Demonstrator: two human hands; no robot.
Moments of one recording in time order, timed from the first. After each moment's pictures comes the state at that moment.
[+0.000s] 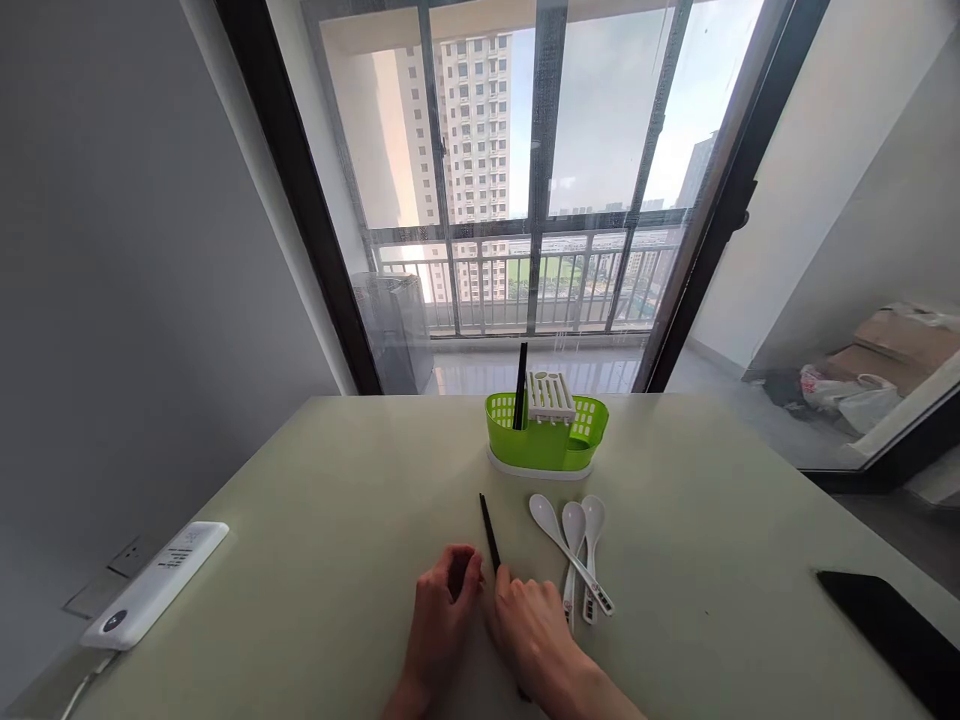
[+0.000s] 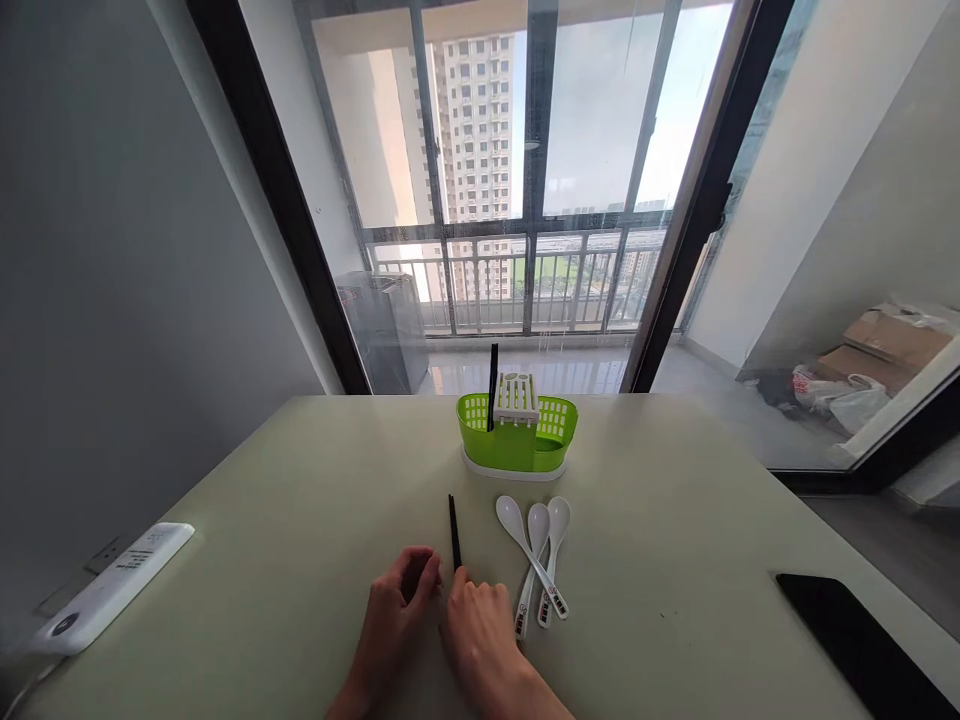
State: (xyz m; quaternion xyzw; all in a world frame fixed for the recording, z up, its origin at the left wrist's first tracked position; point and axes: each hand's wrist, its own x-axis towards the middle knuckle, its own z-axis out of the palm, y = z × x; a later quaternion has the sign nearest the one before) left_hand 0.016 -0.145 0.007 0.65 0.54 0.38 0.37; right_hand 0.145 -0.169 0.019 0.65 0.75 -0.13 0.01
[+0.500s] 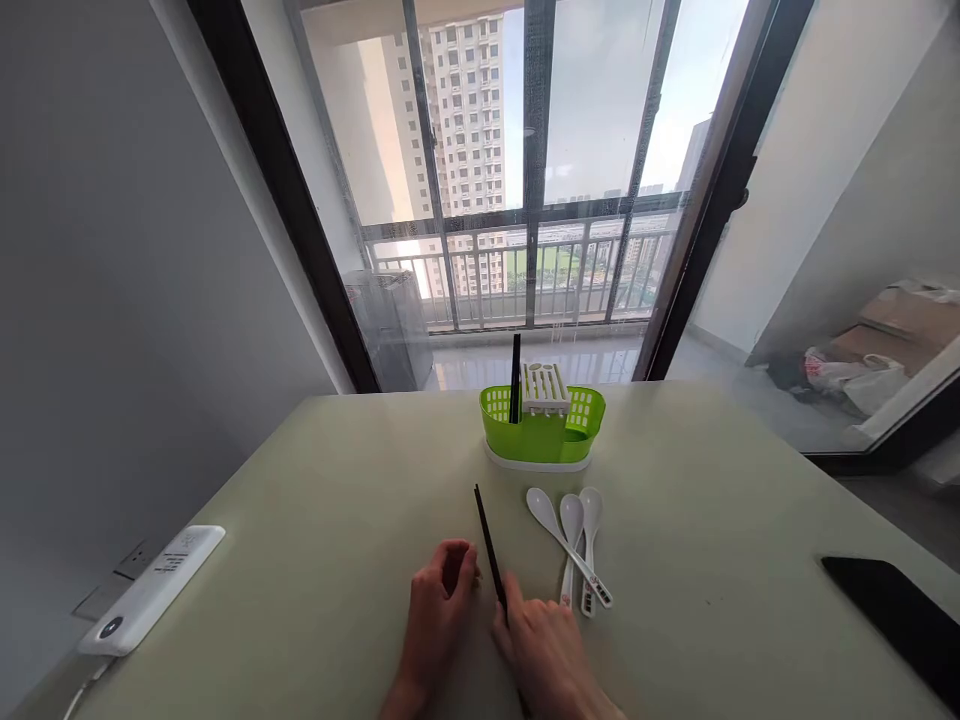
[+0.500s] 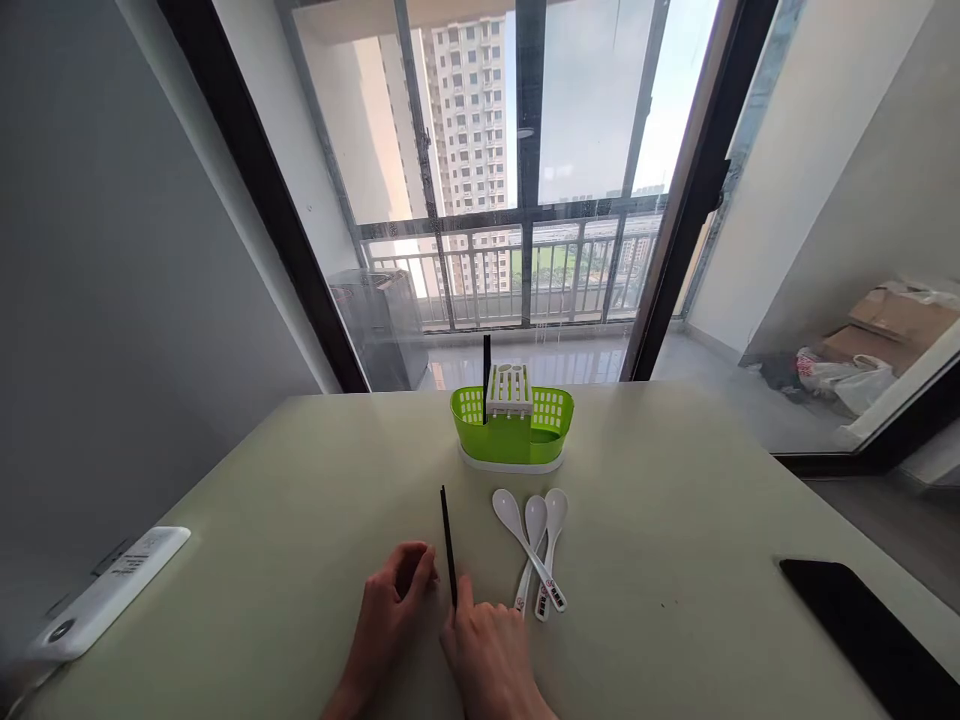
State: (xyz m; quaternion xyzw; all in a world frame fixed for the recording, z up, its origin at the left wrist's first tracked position) left_hand 0.019 -0.144 0.014 0.63 0.56 0.37 0.38; right_hand 0.156 -0.192 -0.002 0.69 0.71 -0.14 -0.07
